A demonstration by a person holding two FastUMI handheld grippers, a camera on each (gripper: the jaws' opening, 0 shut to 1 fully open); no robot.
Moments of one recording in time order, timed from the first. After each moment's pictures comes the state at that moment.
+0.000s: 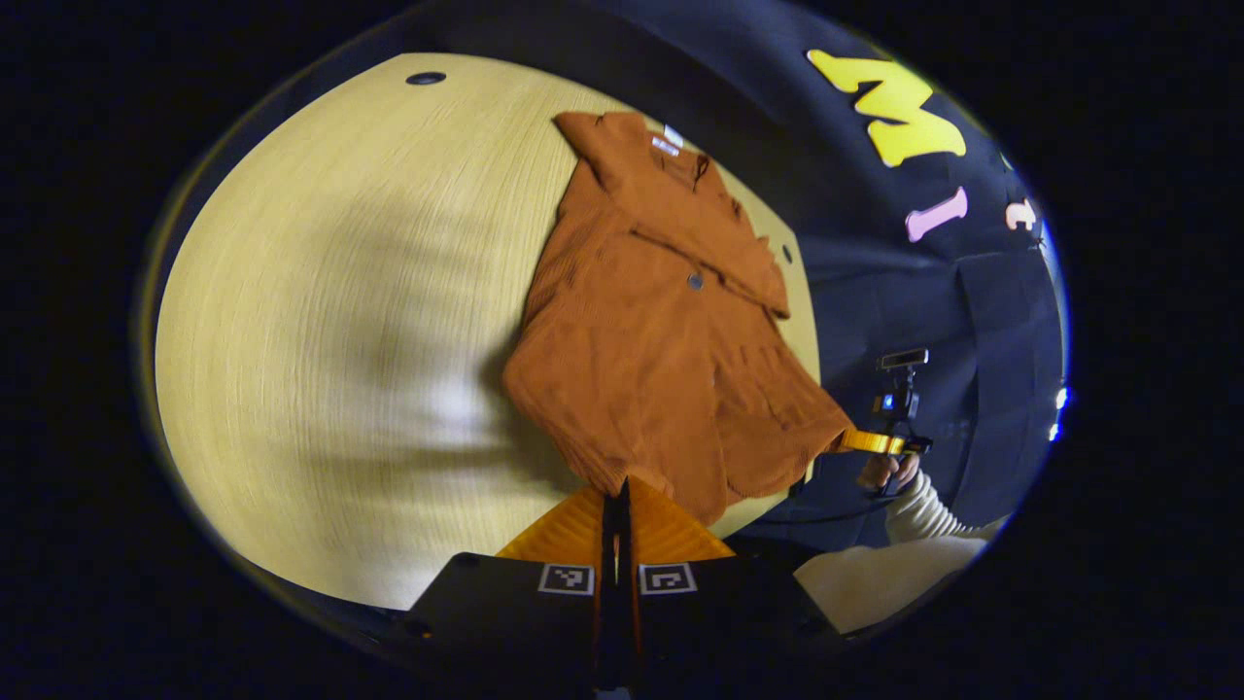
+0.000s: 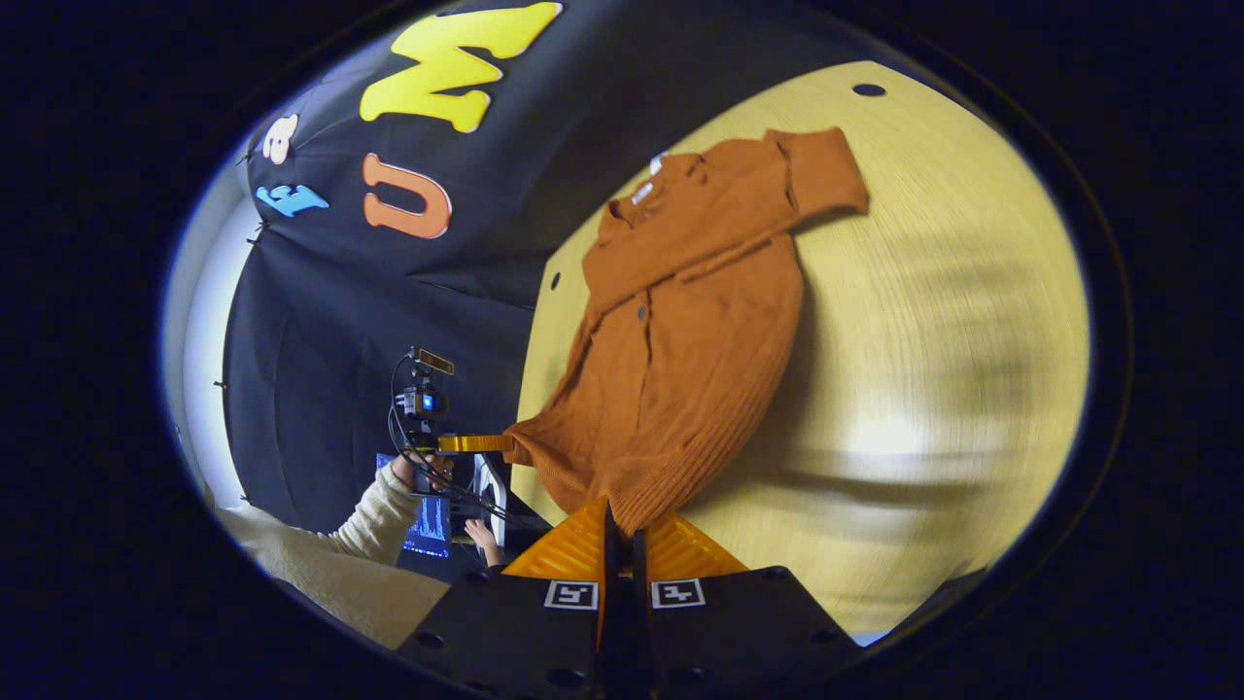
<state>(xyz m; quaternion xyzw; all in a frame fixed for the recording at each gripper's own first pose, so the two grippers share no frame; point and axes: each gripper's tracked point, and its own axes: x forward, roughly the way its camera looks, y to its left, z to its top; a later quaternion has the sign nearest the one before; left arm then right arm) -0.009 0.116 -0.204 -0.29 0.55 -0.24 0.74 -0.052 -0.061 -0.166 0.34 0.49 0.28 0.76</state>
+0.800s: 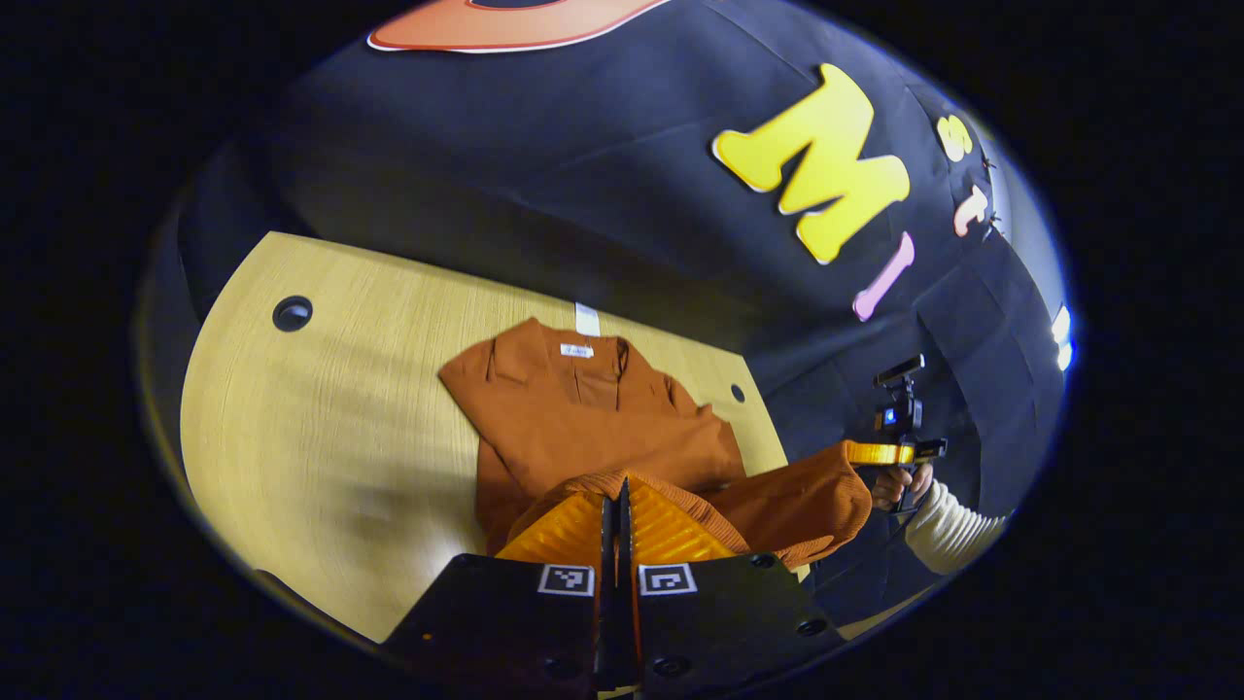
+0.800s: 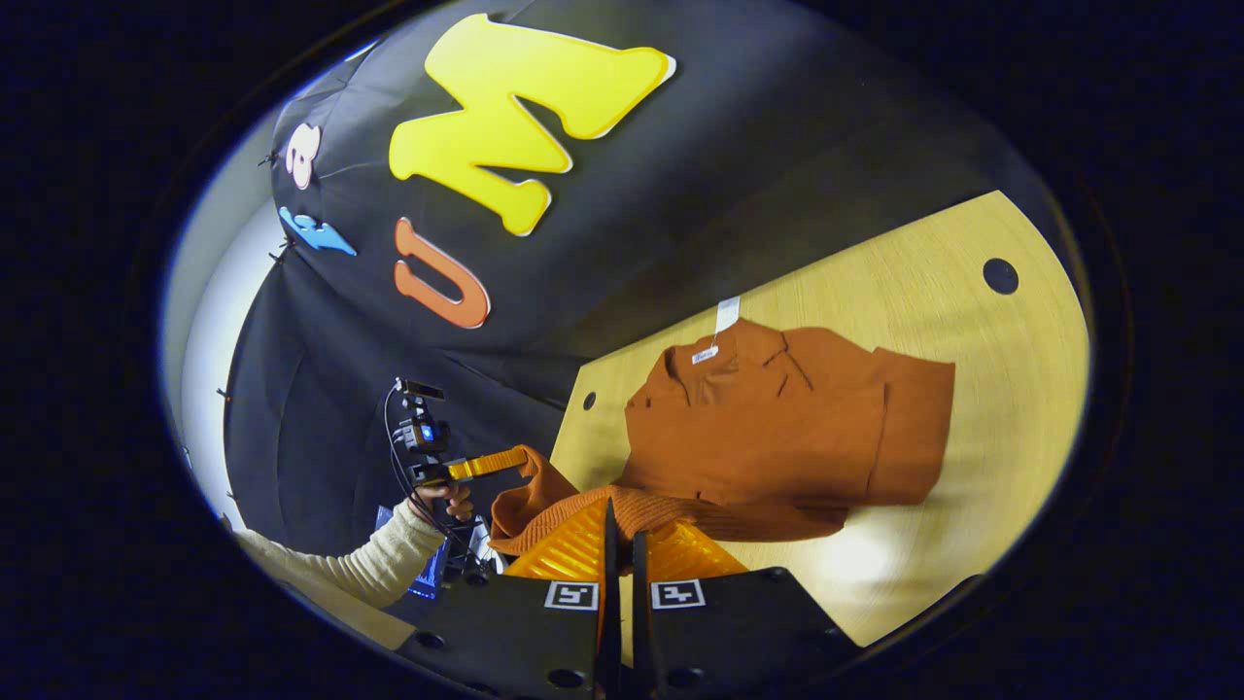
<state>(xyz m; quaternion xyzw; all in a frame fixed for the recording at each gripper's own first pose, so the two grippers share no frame) 0.198 0.105 -0.145 -0.25 0.39 -0.27 0.85 0.165 -0.062 -0.066 0.32 0.39 0.27 0.82</state>
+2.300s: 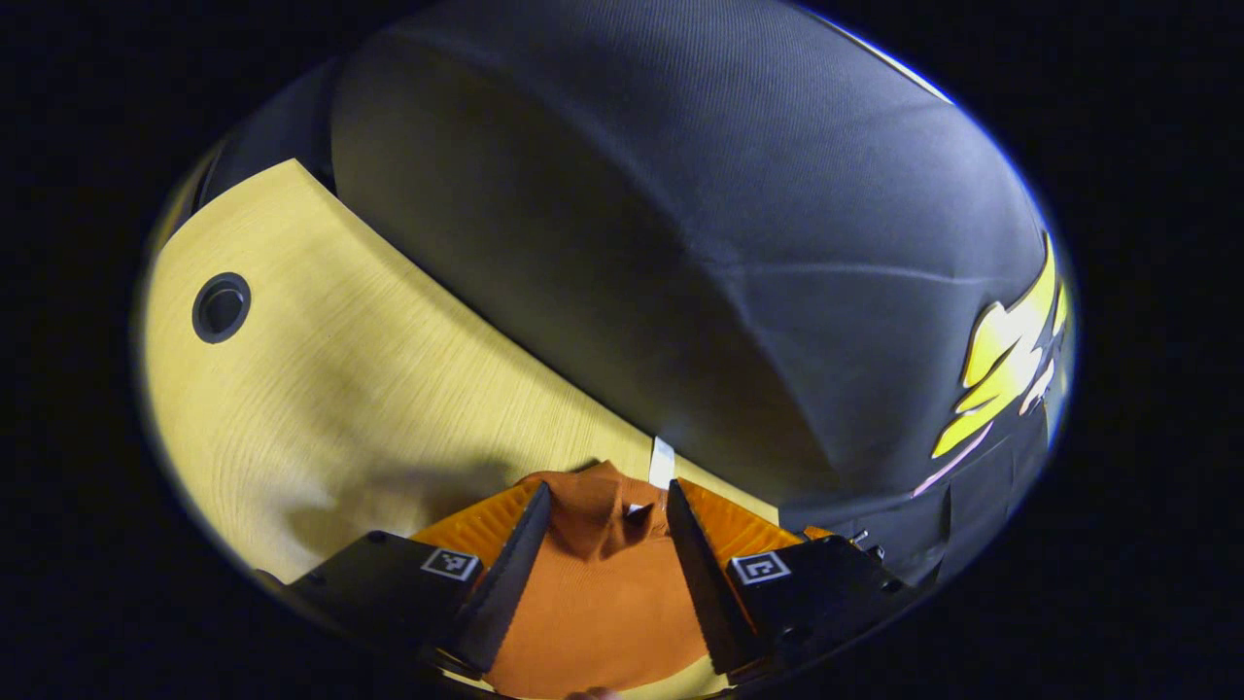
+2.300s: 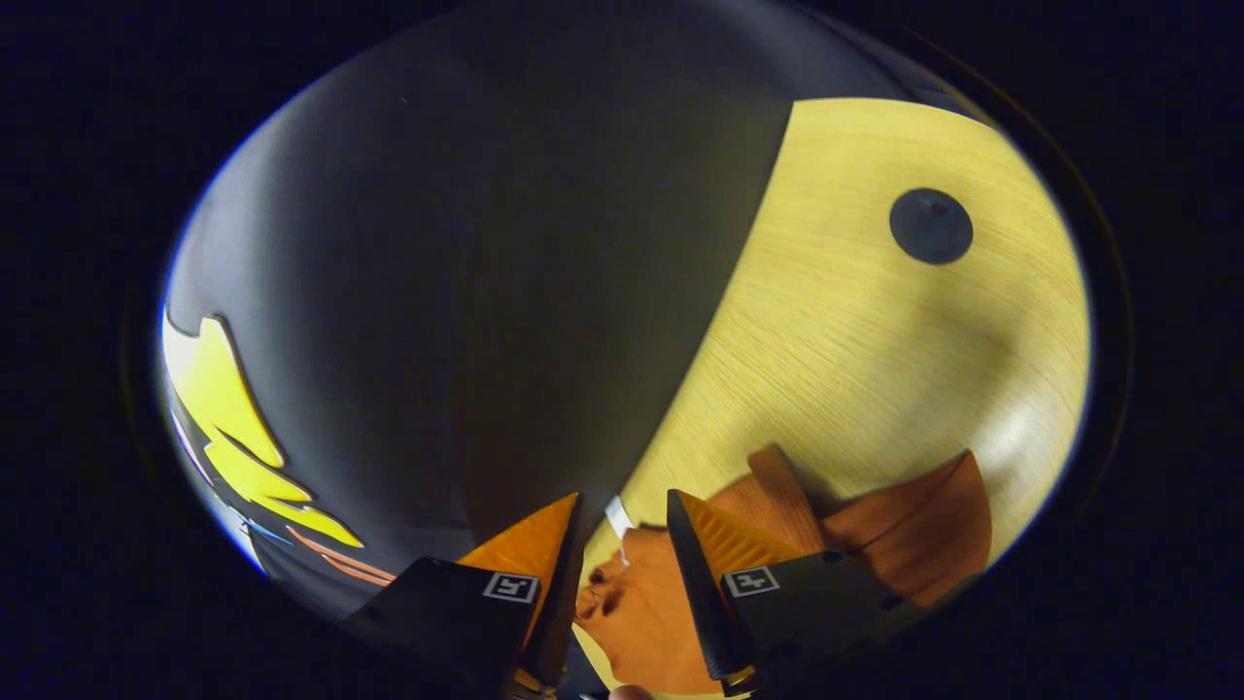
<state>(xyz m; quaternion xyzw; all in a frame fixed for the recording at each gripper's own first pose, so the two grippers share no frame) 0.384 0.135 -0.214 -0.41 0.31 -0.13 0.84 0.401 -0.165 -0.161 0.57 0.25 0.00 0.78</state>
